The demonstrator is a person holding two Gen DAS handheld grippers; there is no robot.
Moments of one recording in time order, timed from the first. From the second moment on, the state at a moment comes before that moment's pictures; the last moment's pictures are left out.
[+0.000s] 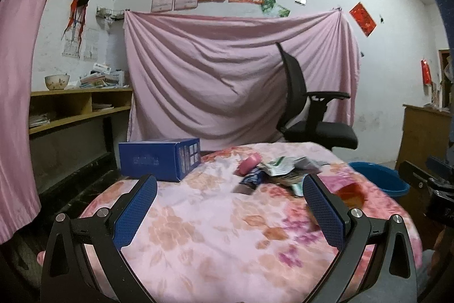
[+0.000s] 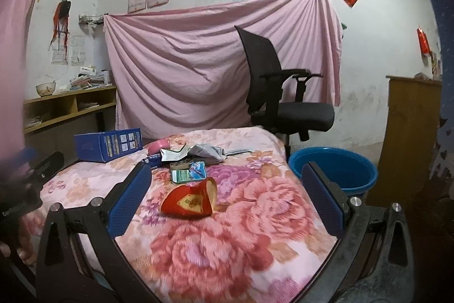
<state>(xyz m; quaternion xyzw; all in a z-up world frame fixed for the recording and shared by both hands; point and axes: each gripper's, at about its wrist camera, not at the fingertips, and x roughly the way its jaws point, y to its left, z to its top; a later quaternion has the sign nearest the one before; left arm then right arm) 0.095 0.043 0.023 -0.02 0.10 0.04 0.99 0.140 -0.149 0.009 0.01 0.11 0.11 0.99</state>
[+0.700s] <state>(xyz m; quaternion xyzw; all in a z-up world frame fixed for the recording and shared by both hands) 0.208 0.089 -0.023 -0.04 0.25 0.03 0.97 0.249 -0.097 -0.054 -0.05 0.32 0.11 0.94</state>
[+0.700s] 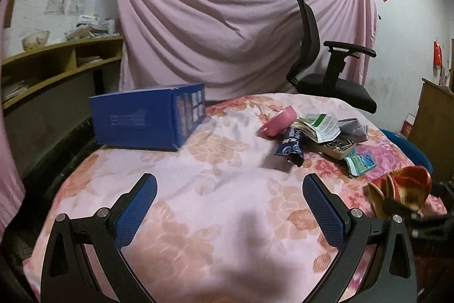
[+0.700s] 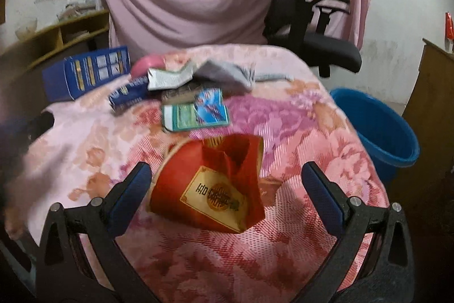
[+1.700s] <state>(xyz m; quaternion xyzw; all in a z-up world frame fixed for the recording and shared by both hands) 0.318 0.041 -0.025 0.04 0.34 -0.09 0.93 0.322 -0.134 -0.053 -0.04 0.40 0.13 0.90</state>
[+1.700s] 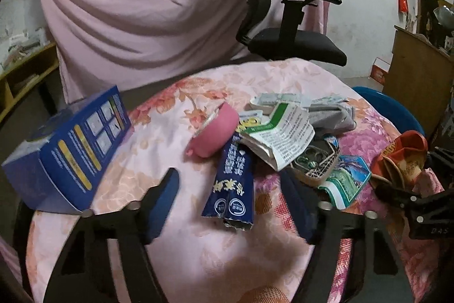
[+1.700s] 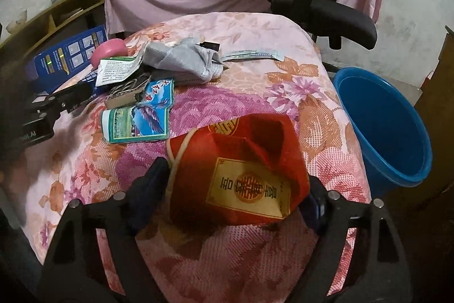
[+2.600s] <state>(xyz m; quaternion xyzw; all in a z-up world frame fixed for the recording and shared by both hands) 0.235 0.057 -0.004 -0.06 0.35 -0.07 0.93 0.282 -0.149 -0.041 0.03 0.31 0.21 0.93</state>
